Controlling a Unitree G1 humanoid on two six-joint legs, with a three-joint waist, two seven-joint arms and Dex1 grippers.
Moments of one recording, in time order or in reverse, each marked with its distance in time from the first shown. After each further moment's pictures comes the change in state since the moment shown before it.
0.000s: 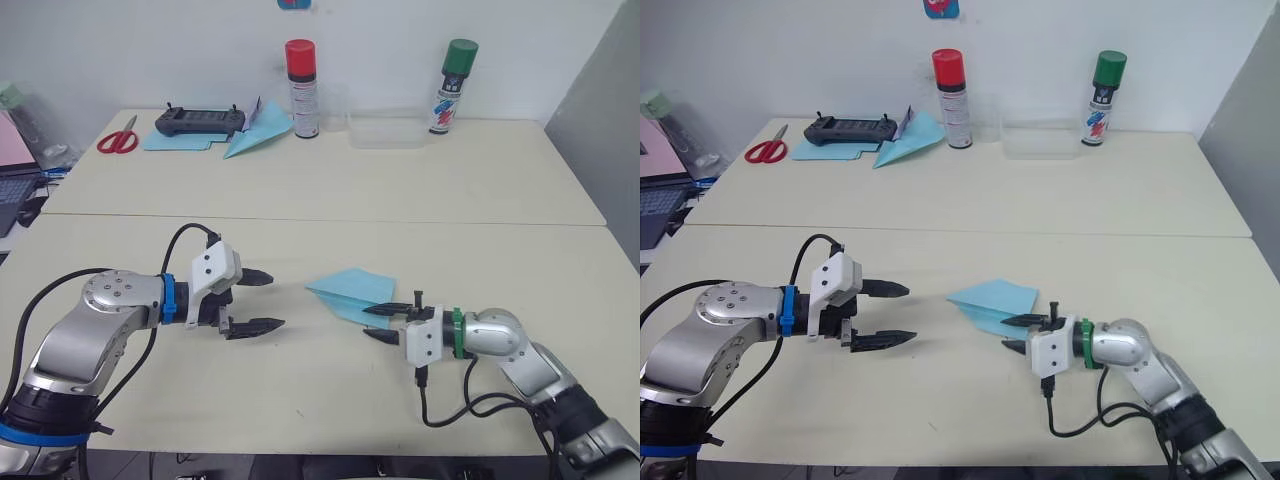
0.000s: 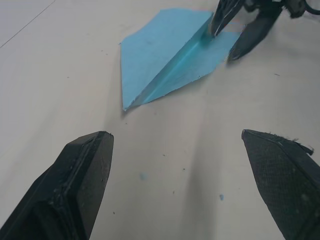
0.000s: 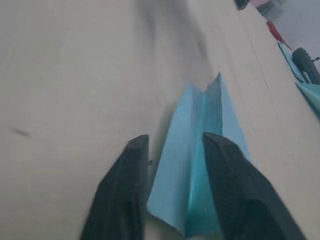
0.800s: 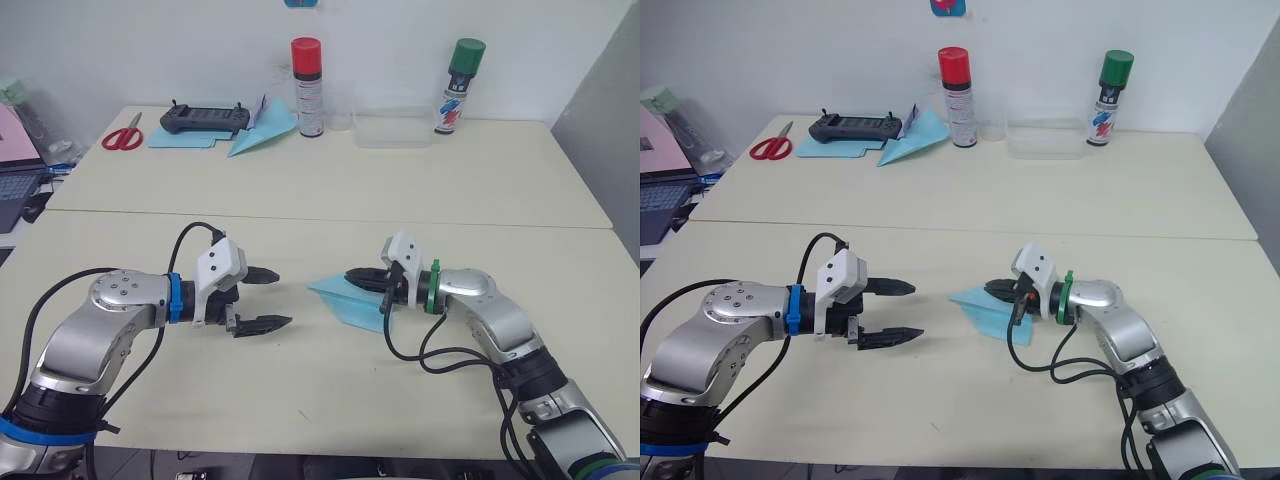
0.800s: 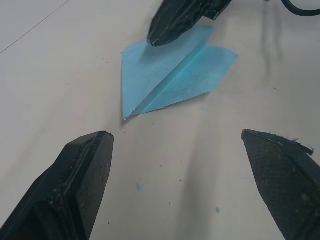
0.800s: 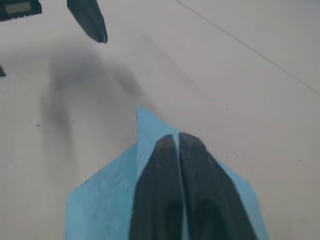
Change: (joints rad) left arm -0.014 -0.029 0.000 -0.028 -0.023 0.049 0.028; right arm -0.241 0.192 -0.026 0.024 0.314 0.797 -0.005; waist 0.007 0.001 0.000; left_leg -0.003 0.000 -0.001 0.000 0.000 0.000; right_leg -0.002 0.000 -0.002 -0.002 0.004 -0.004
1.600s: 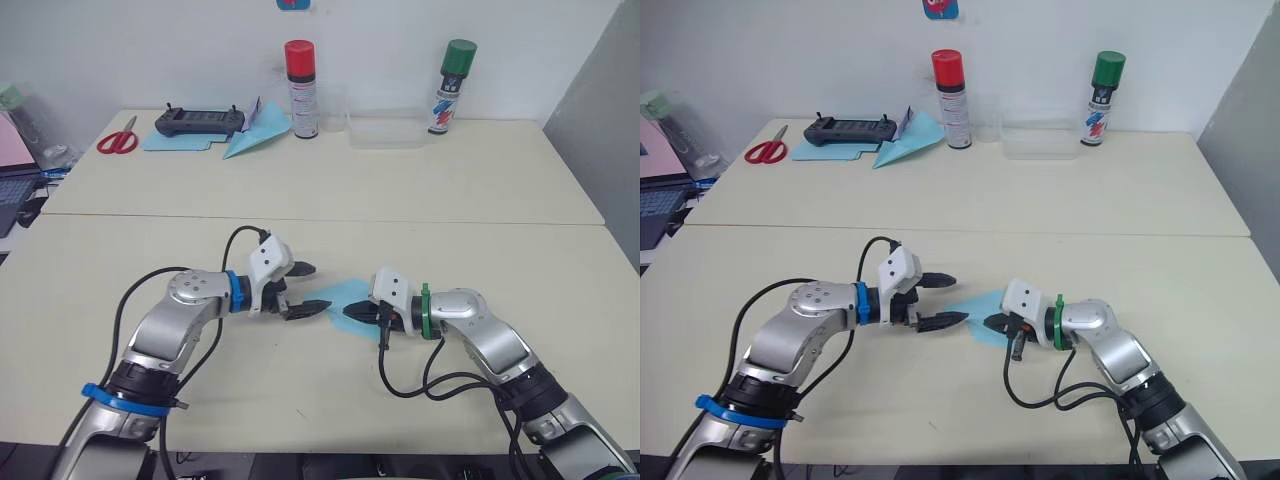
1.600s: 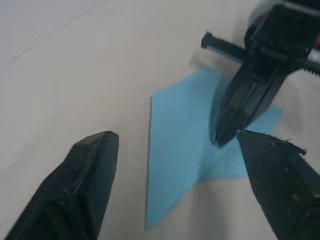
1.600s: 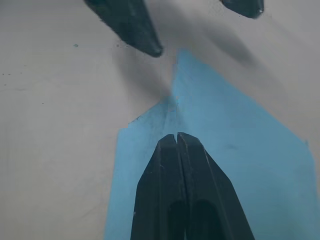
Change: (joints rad) left arm -0.150 -0.295 -0.165 0.209 0.133 -0.091 0.123; right arm 0.071 -0.029 0.092 -0.036 -0.148 -0.045 0.054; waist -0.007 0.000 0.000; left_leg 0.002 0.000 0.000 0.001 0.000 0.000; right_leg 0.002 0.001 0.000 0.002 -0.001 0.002
